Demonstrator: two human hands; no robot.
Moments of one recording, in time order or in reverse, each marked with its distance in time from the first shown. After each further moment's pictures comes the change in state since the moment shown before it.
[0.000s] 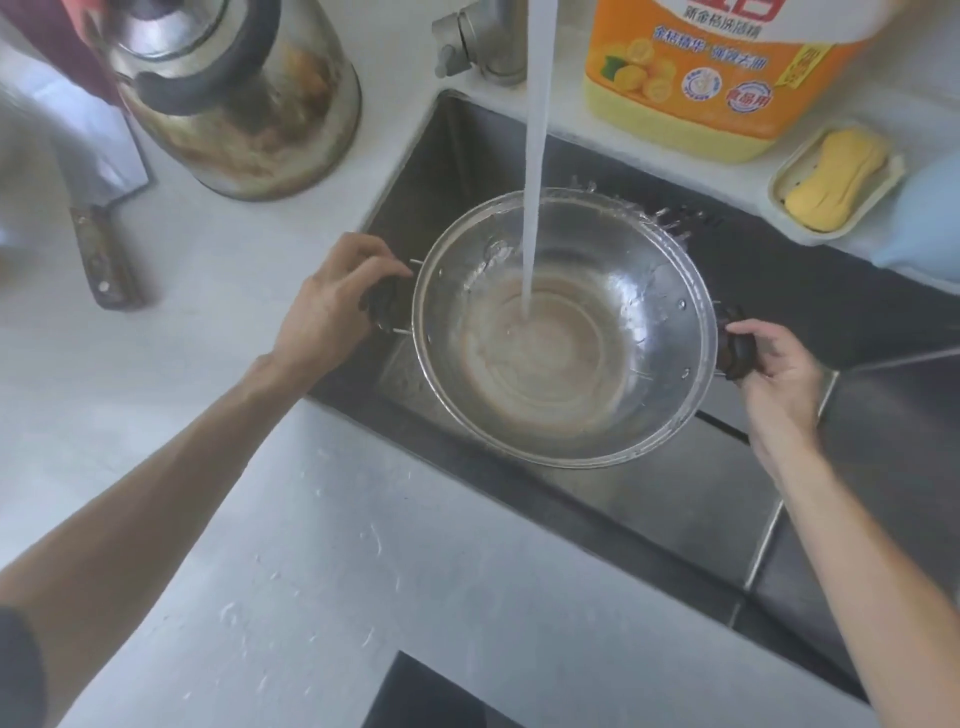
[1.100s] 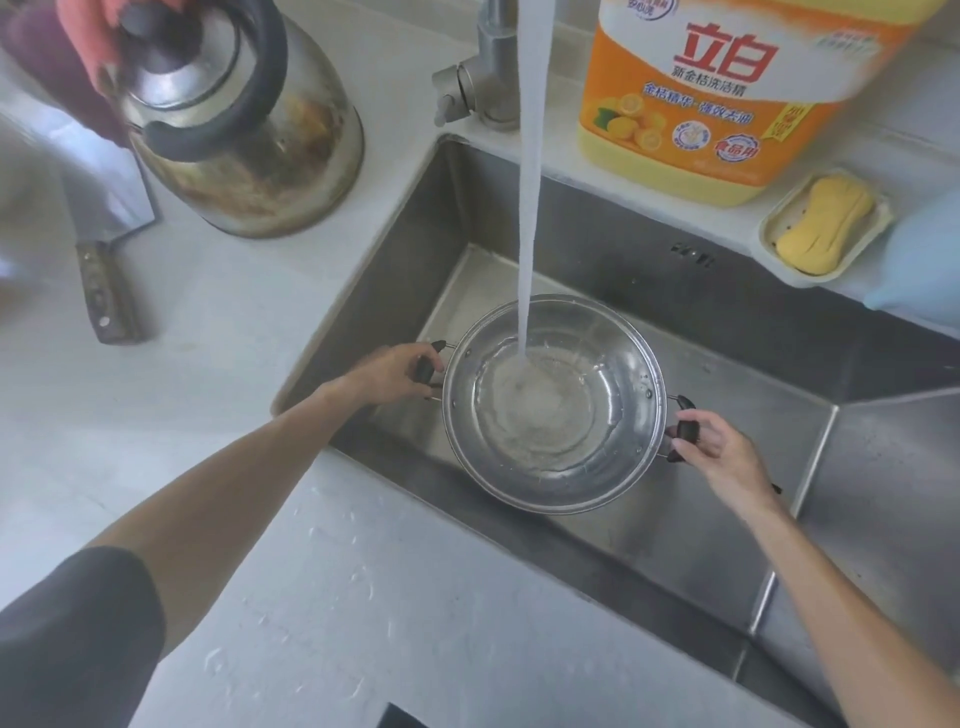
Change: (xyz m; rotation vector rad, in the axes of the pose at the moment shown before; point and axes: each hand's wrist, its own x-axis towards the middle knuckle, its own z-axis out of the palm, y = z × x) left_hand 0.016 -0.024 0.078 -0.128 -0.734 -0.412; right_hand -0.001 0.069 -0.019 -0.403 -0.272 0.255
